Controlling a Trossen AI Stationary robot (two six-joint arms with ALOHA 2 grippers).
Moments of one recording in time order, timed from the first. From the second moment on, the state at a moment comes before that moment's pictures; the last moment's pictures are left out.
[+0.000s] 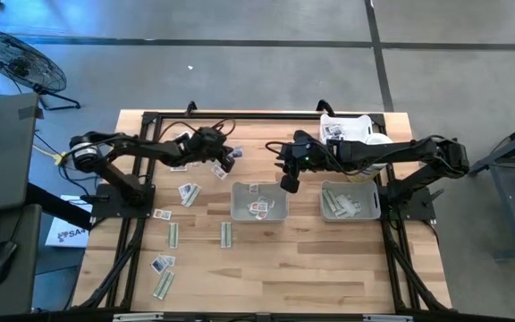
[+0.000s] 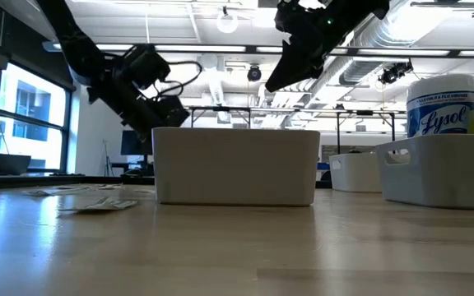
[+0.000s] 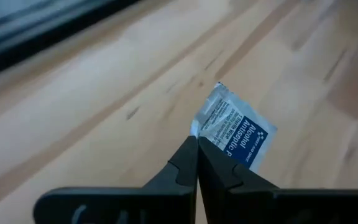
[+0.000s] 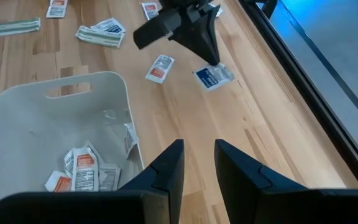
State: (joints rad) left arm 0.48 1.52 0.59 0.32 -0.09 -0.26; right arm -0.12 1.45 1.06 -0.29 0.19 0.05
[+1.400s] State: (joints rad) left arm 0.25 1.49 0.59 0.76 -0.21 0.12; right arm -0.27 1.65 1.06 0.10 0.00 0.33
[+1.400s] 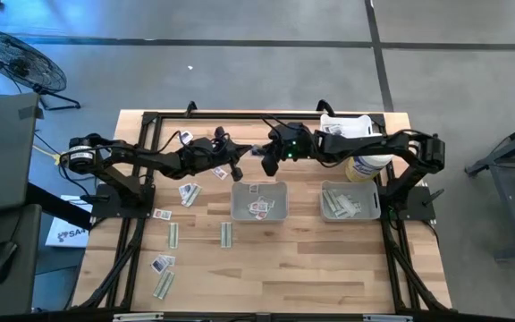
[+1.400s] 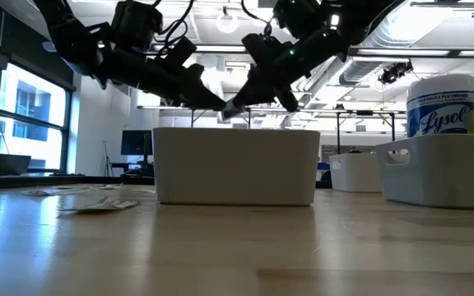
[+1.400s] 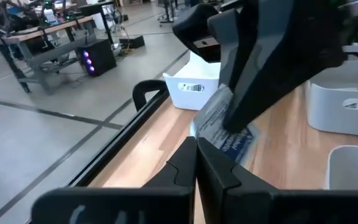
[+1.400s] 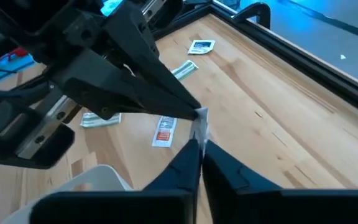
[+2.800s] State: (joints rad) left arm 0.46 1.26 0.59 0.26 -0.19 0.01; right arm -0.84 1.59 1.07 -0.74 0.14 0.21
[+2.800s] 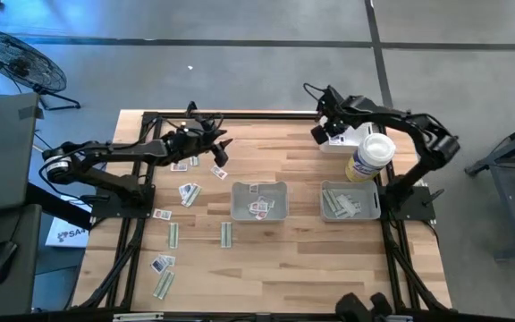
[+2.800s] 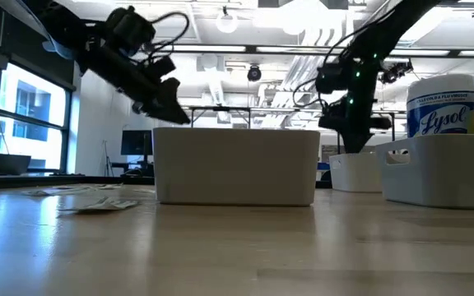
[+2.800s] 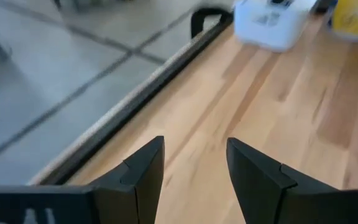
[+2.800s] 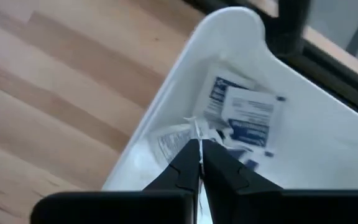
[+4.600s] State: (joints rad) left arm 0.78 1.57 0.59 0.00 -0.44 -0.44; right arm -0.67 1.45 1.07 -0.61 0.27 0.13
